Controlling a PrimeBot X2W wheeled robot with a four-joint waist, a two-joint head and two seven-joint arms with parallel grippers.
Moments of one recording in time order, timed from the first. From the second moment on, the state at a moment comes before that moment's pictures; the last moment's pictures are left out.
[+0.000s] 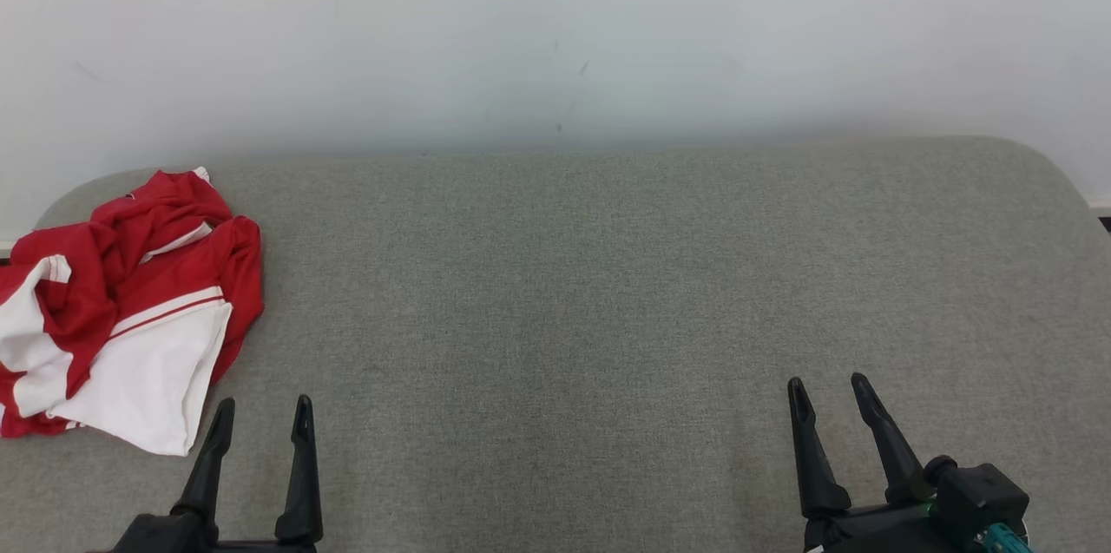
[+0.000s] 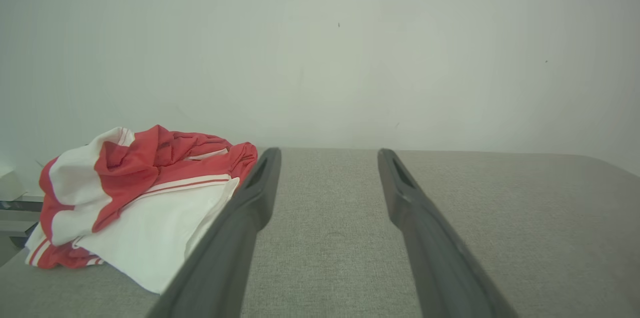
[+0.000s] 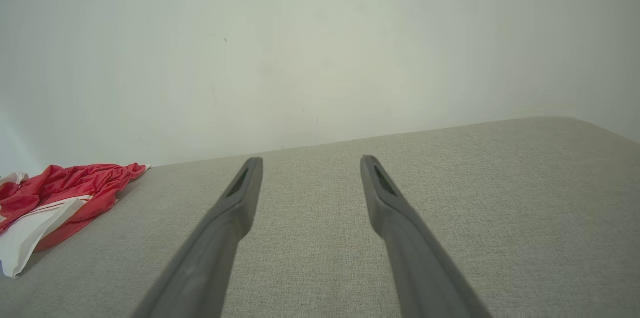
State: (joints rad) left arm 0.03 0.08 0.01 0.03 -0.13 -0.05 -0.26; right arm -0.02 -0.06 0.11 0.17 0.26 0.13 -0.26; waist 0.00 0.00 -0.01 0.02
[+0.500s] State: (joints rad) left arm 0.03 0.06 0.04 0.06 -0.12 -0.08 -0.26; right arm -0.02 -0.07 0.12 0.19 0.28 0.13 -0.26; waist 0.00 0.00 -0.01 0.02
